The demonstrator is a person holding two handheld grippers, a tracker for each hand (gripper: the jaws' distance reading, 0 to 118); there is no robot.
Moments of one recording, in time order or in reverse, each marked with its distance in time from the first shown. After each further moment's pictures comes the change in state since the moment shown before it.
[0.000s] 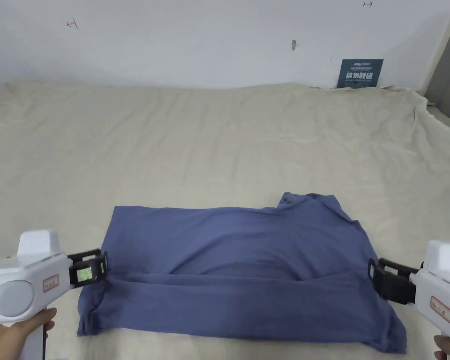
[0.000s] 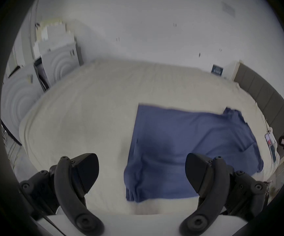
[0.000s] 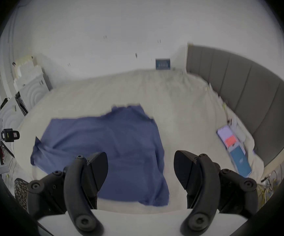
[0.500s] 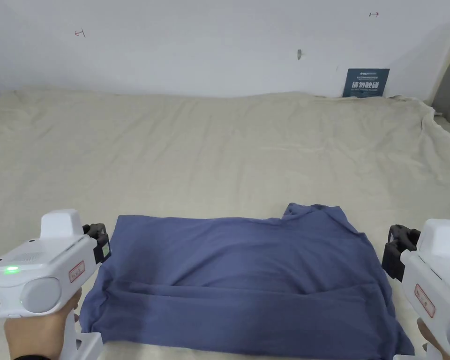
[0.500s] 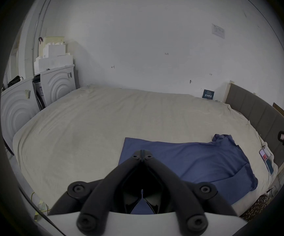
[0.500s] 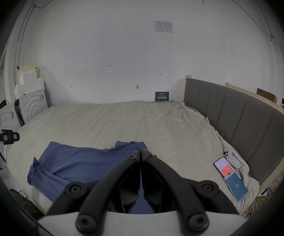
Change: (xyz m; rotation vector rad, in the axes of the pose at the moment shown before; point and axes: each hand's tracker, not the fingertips) left arm 0.034 0.018 -0.010 0.164 -0.062 0.006; right arm -0.005 0.011 -0.019 0.211 -0.053 0.037
